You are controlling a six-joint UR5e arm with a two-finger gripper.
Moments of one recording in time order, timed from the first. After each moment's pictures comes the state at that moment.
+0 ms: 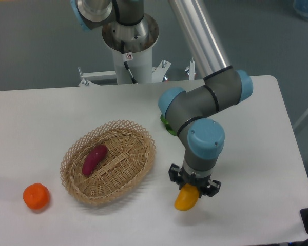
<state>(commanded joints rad) 2.48 -2.13 -1.42 -1.04 1.54 0.99</state>
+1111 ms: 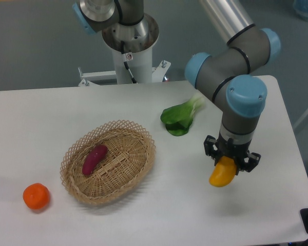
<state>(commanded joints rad) 2.60 -2.04 -1.42 -1.07 1.54 1.16</state>
